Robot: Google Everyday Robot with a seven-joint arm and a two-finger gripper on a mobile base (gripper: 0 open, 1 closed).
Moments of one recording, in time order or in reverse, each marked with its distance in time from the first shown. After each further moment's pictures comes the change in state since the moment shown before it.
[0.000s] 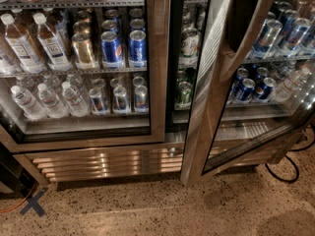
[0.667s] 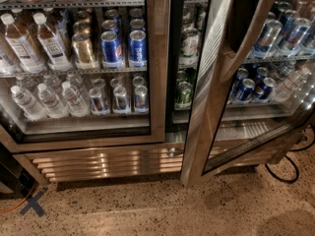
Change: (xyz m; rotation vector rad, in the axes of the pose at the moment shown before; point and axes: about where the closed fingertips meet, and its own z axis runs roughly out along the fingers) arm 0.001 0.014 -0.001 -0.025 -0.042 0.067
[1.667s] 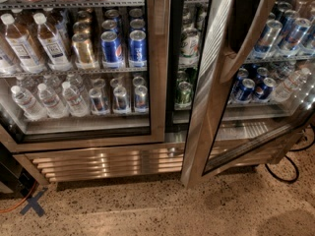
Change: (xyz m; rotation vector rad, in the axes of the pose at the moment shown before) arm 0.009 0.047 -0.010 -0.095 -0.118 0.192
